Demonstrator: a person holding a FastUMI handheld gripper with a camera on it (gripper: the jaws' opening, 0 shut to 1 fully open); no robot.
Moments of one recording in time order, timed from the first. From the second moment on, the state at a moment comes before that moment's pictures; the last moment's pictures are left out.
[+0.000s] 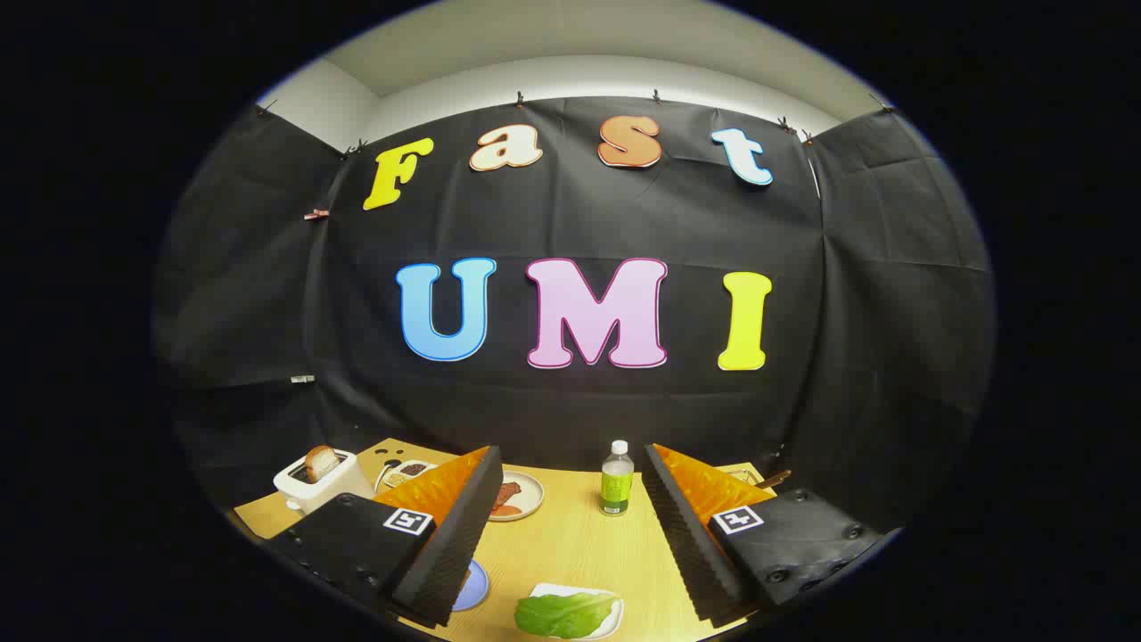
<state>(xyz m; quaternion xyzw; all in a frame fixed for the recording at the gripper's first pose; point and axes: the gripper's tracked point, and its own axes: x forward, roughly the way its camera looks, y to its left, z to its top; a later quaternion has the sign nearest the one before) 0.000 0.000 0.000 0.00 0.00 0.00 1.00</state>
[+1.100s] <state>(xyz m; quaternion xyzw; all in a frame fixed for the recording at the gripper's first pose) 0.002 -0.014 -0.026 0.01 0.03 -0.01 1.00</state>
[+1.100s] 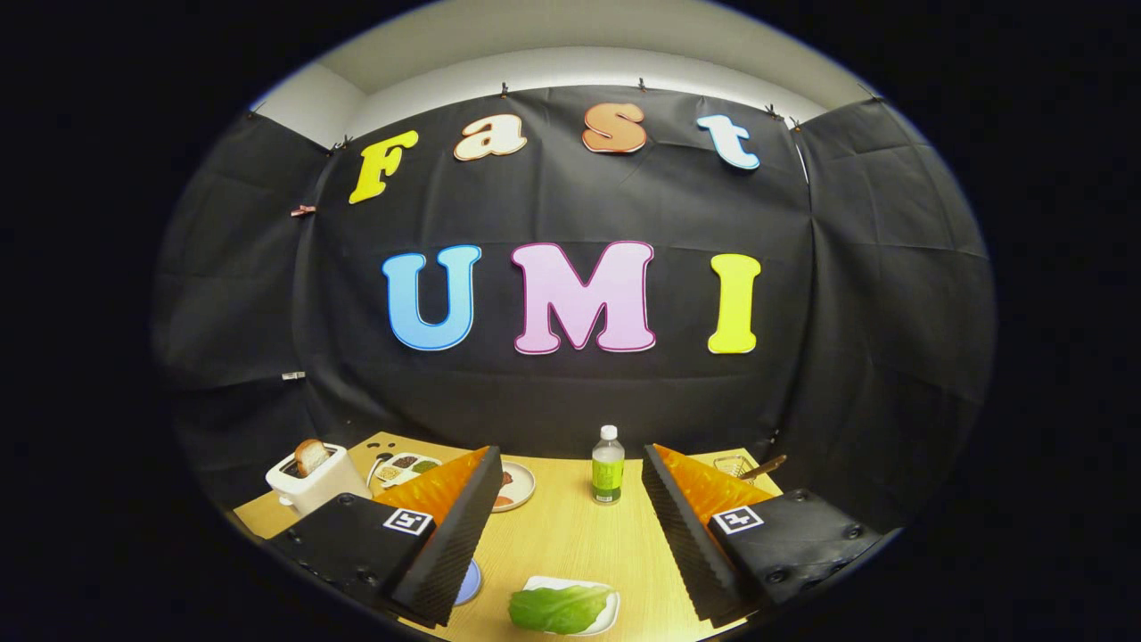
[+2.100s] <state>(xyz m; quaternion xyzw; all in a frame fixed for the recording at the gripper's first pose) 0.009 -0.006 -0.220 0.02 0.21 -0.01 0.98</state>
